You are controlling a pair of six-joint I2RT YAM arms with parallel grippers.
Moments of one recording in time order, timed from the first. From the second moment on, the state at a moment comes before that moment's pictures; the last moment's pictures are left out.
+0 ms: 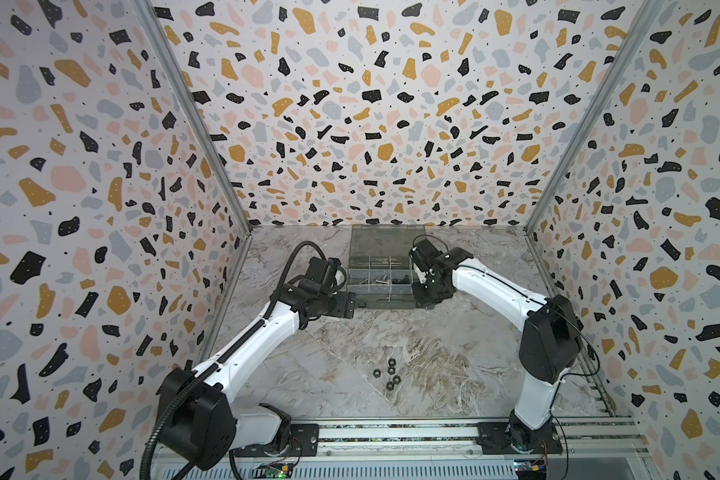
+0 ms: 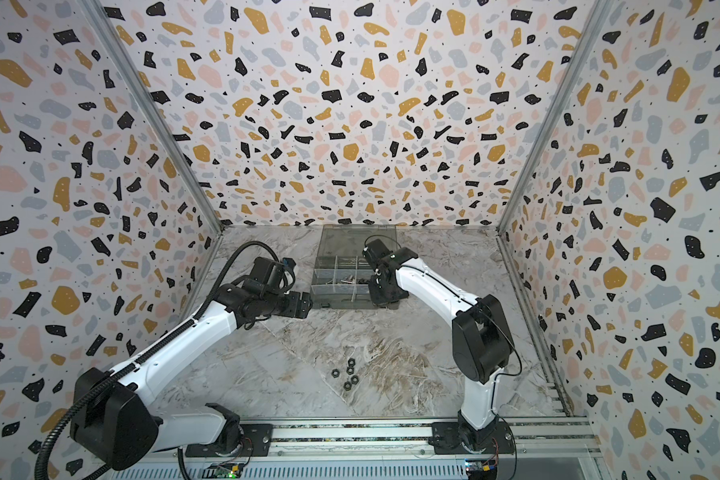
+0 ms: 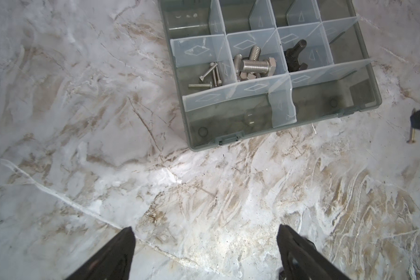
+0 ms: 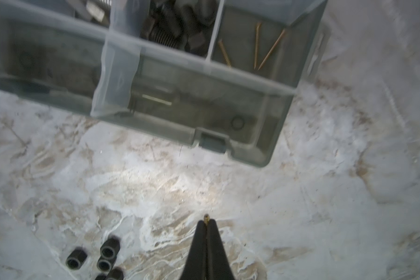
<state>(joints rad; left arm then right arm) -0.42 1.31 1.05 -0.70 0.02 -0.22 0.60 1.88 1.65 -1.05 0.06 0.30</state>
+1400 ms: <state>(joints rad) -0.39 1.44 1.23 -0.70 -0.01 -0.14 0.47 2.34 2.09 -1.11 0.02 0.14</state>
